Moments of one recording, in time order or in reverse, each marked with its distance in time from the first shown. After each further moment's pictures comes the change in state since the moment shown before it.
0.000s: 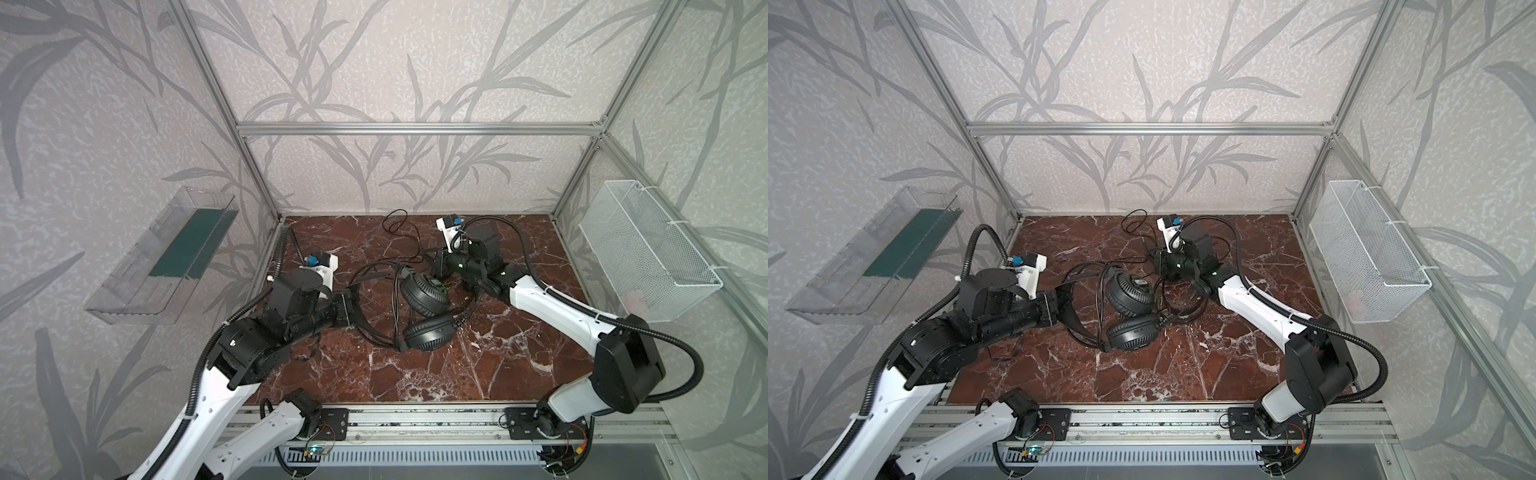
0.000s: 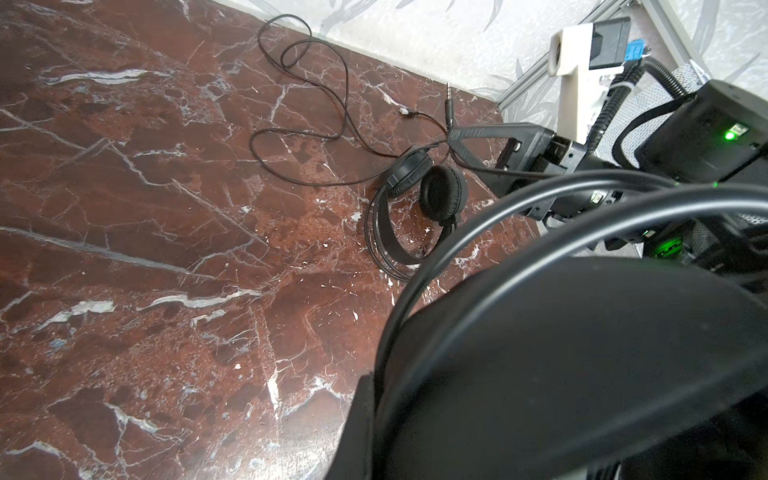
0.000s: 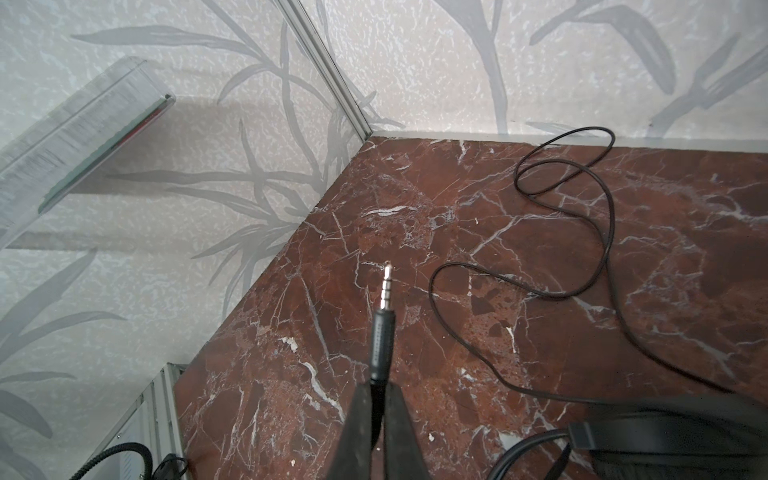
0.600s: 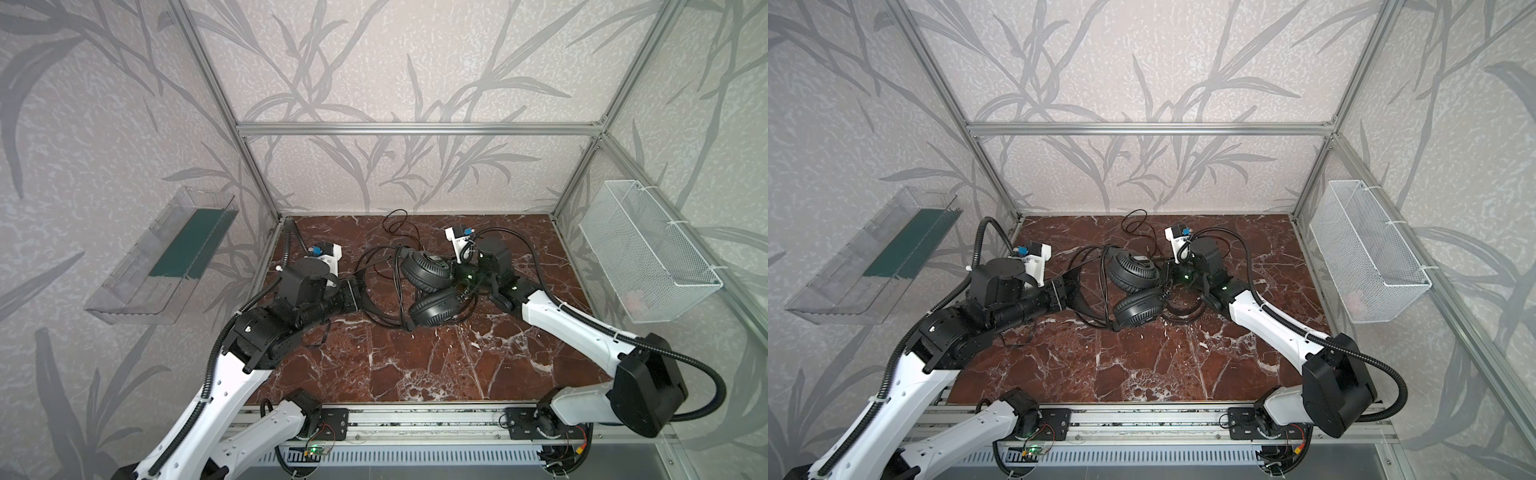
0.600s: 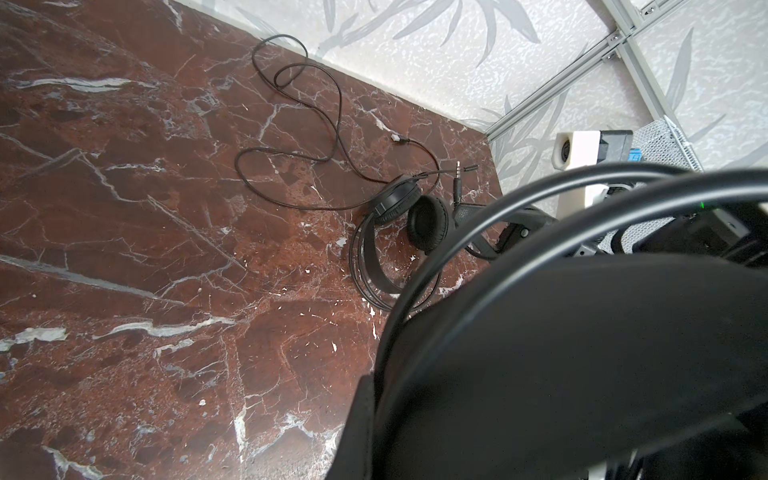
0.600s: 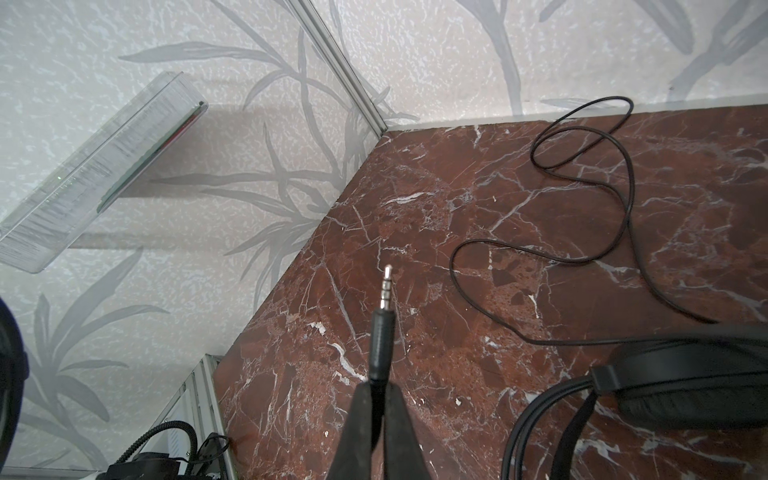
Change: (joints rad) left arm 0.024 0.064 -0.006 0.107 0.003 -0.058; right arm 0.008 -0.124 -0.129 0.035 -0.042 0.071
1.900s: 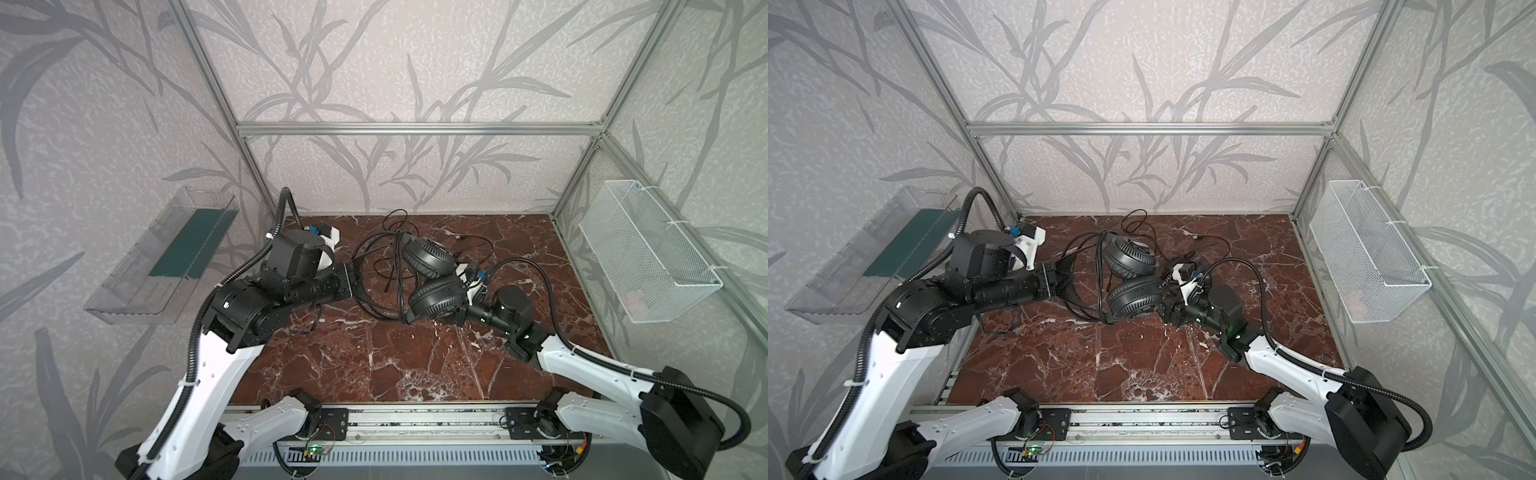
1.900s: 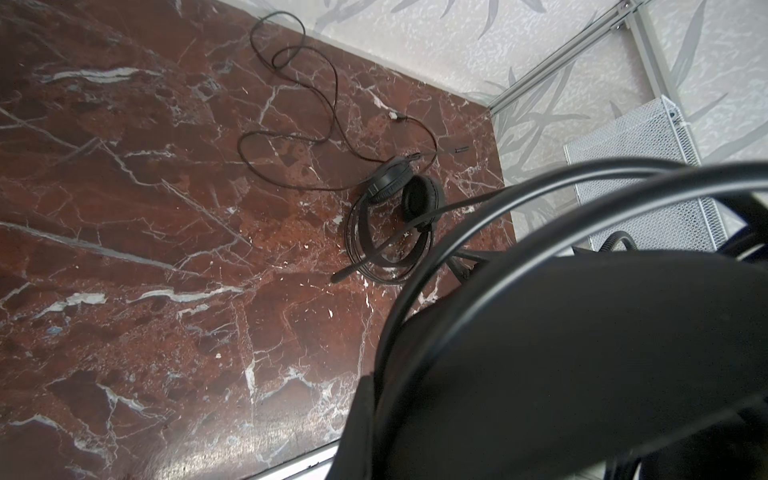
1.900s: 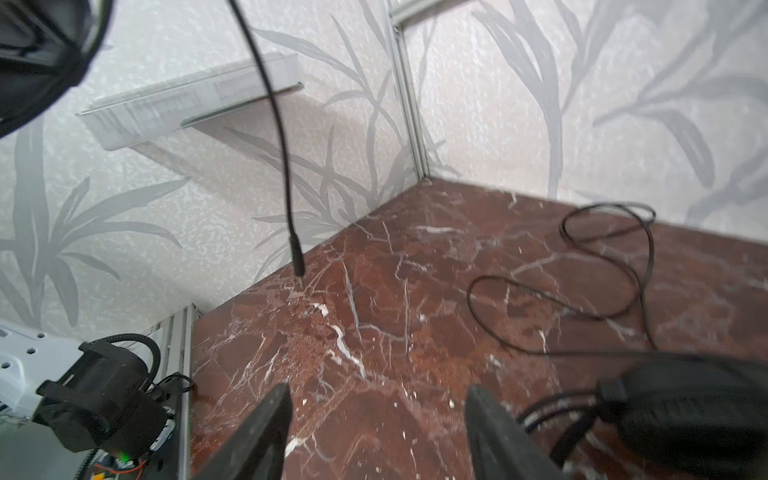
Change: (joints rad) left arm 0.016 0.199 0.428 -0.339 0.074 0.028; right arm 0.133 -0.233 -0.476 0.528 0.048 -0.255
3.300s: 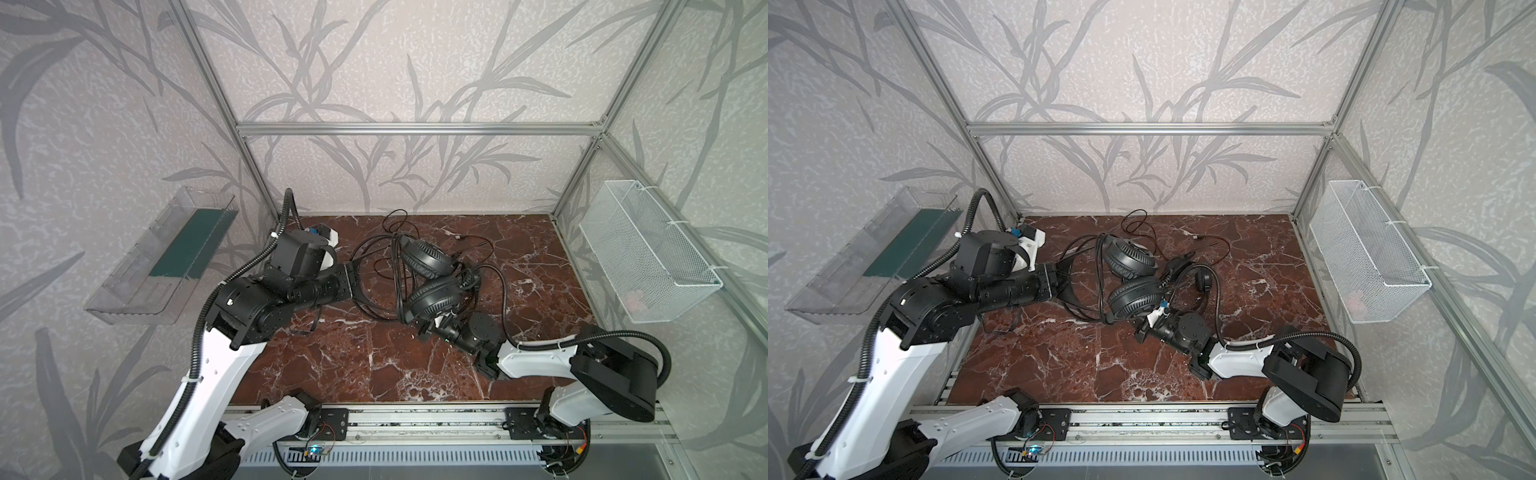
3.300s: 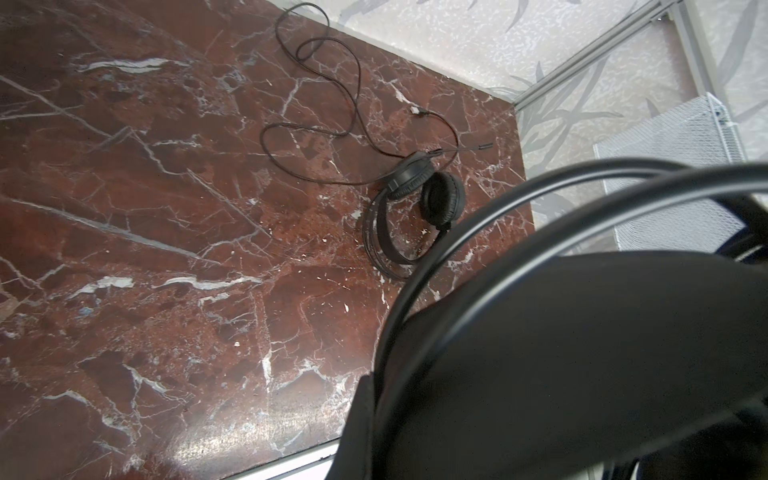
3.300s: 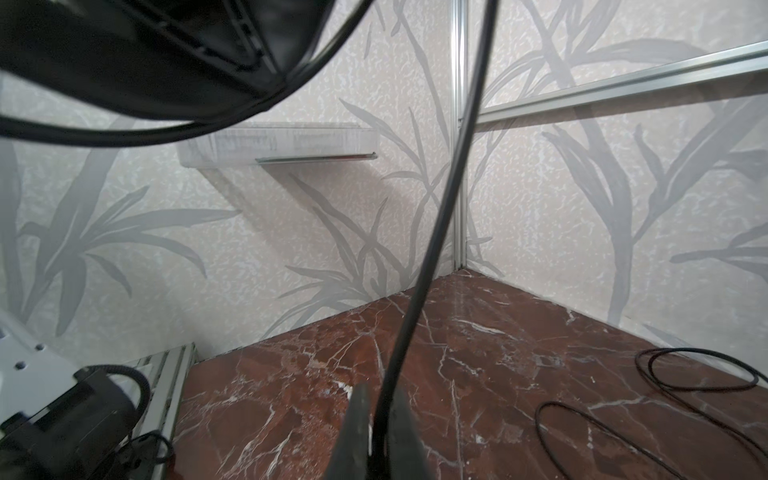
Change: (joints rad) left arm 0.010 0.002 -0.028 -0.023 -0.068 -0.010; right arm 0.332 0.340 -0.026 0.598 0.285 -0.131
